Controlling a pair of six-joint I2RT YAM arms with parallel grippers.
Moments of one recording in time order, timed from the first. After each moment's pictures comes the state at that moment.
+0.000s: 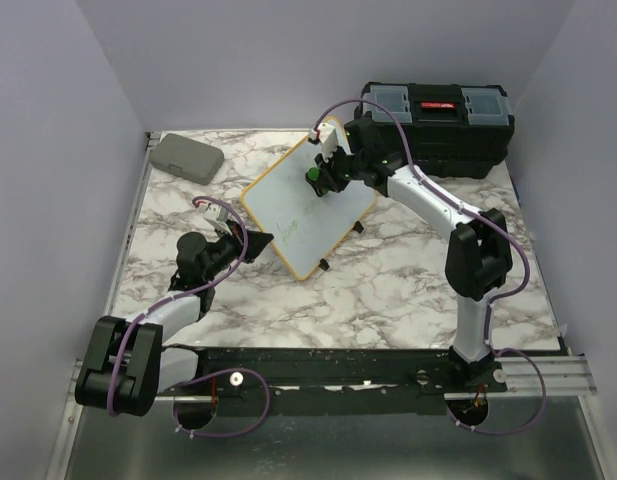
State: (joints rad) left arm -0.19 1.19 0.29 0.83 0.57 -0.56; right arm 0.53 1.99 1.73 -0.37 -0.39 -0.33
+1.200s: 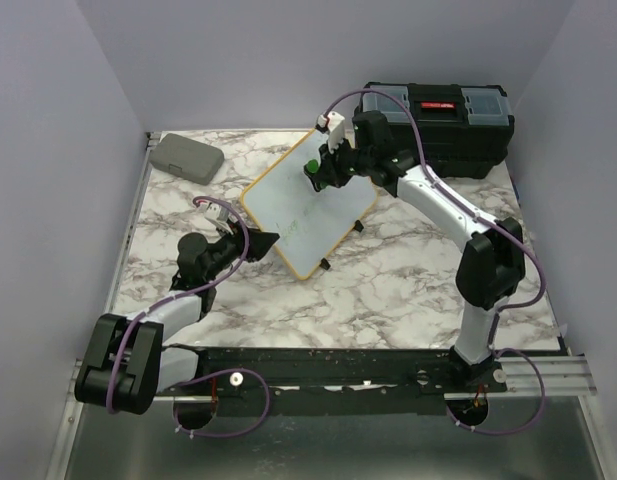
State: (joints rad) left arm -0.20 1.20 0.29 0.87 0.57 -0.57; right arm 0.53 1.90 1.71 -0.36 -0.41 -0.19
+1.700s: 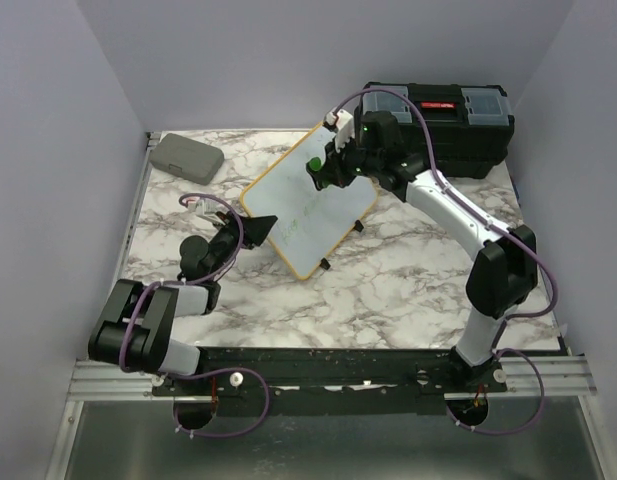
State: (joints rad) left arm -0.20 1.38 0.29 1.24 0.42 -0.84; right arm 0.52 1.81 1.64 -0.30 -0.44 -0.15
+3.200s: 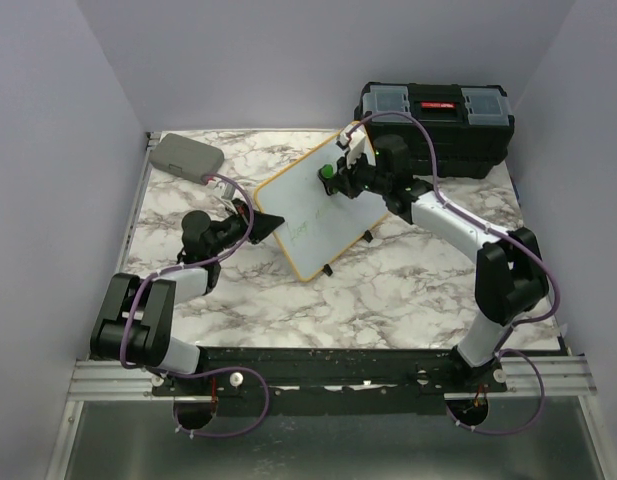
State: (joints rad) left arm -0.18 1.44 0.47 1.02 0.74 -0.68; right arm 0.48 1.74 1.31 0.04 -0.40 -0.19
